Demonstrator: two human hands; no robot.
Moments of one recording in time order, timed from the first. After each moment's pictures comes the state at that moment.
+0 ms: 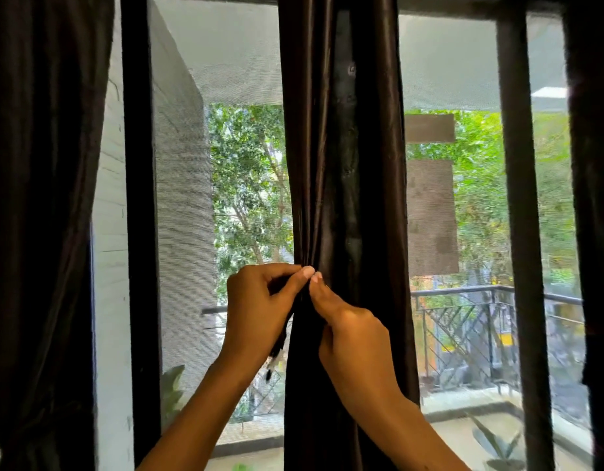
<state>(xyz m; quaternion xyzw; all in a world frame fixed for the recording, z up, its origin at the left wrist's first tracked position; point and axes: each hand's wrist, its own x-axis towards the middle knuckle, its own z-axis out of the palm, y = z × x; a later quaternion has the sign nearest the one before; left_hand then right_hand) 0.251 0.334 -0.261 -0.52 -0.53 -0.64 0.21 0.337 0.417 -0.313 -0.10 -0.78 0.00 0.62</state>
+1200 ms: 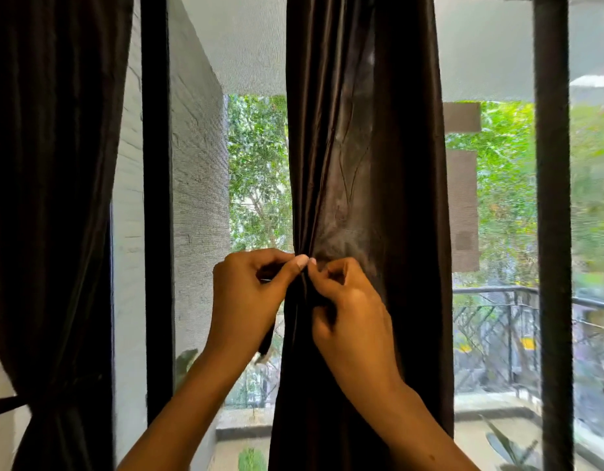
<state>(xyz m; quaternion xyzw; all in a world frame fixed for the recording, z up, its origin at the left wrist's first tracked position) 0.264 0.318 -0.260 -0.50 -0.54 -0.63 0.24 0.354 0.402 -0.296 -0.11 -0.80 0.06 0.59</state>
